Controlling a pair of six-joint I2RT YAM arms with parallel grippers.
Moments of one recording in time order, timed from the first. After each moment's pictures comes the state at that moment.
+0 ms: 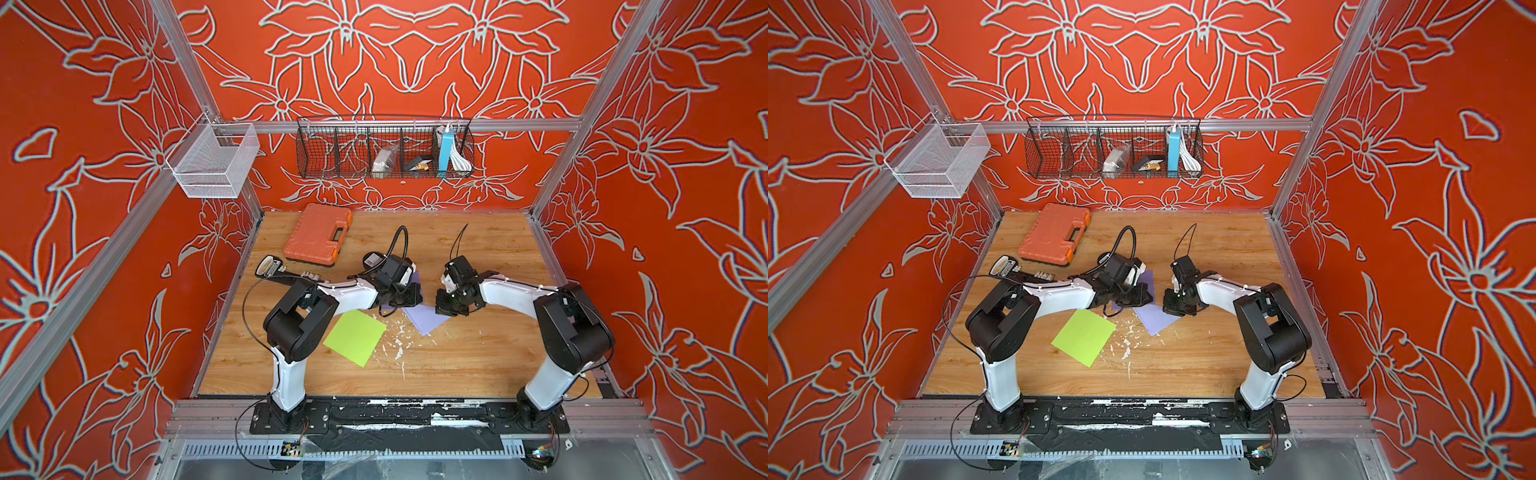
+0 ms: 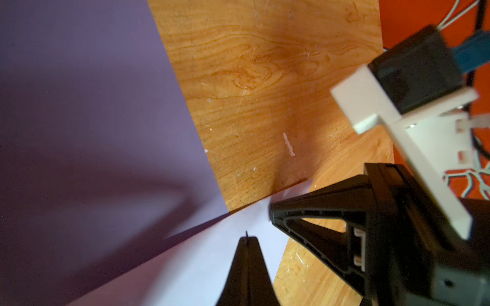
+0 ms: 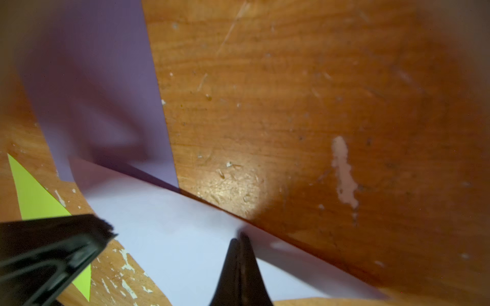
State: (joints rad) left arm -0.64 1.92 1.13 -0.05 0.40 -0.65; right arm 0.48 1.72 0.96 -0.48 -0.29 0.55
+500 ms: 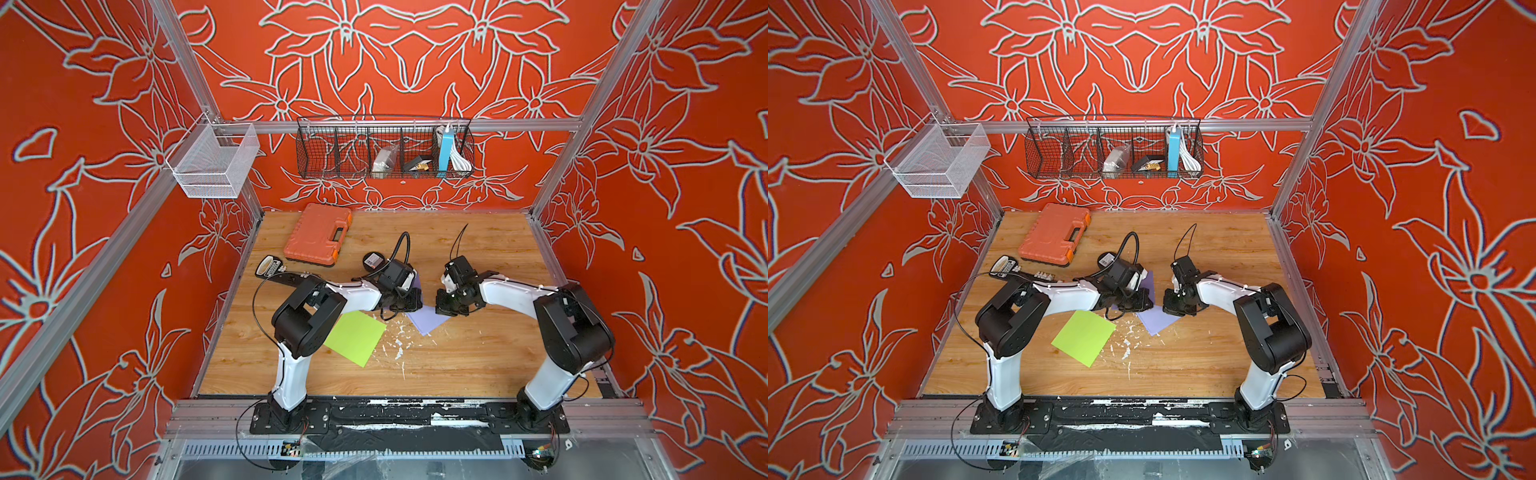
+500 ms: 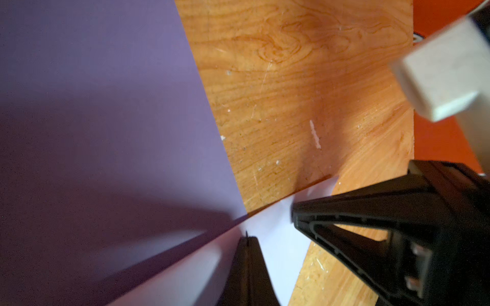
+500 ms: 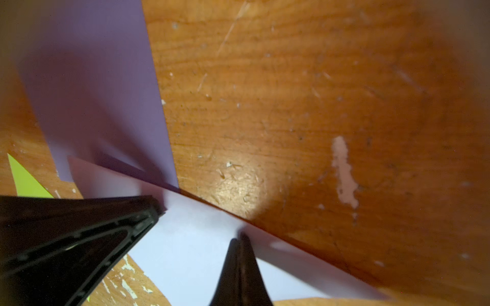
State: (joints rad) left arm -0.65 1.98 1.13 -0.05 0.40 -0.65; right arm 0.48 1.72 0.95 -0.48 -0.29 0.55
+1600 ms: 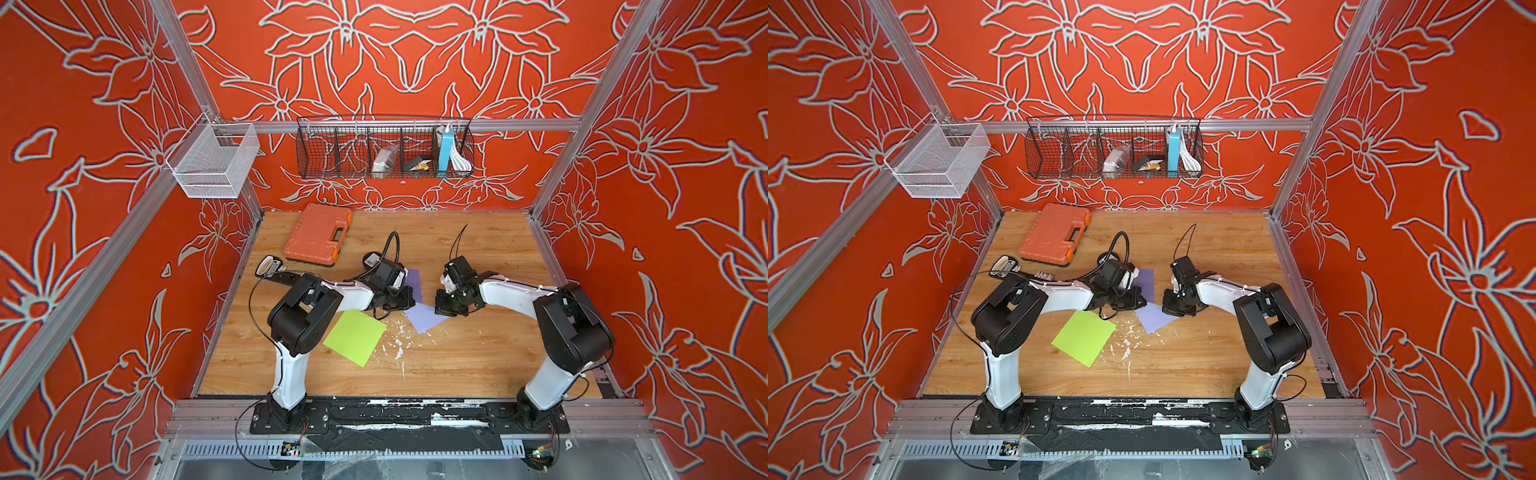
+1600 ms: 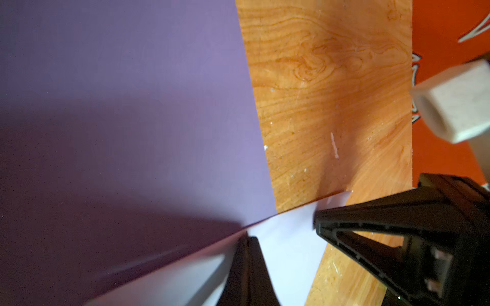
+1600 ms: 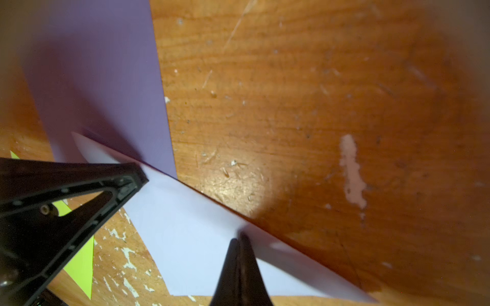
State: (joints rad) left arm -0.58 1.96 1.06 0.02 0.41 -0.65; right arm 0.48 1.72 0.95 -0.48 -0.29 0.55
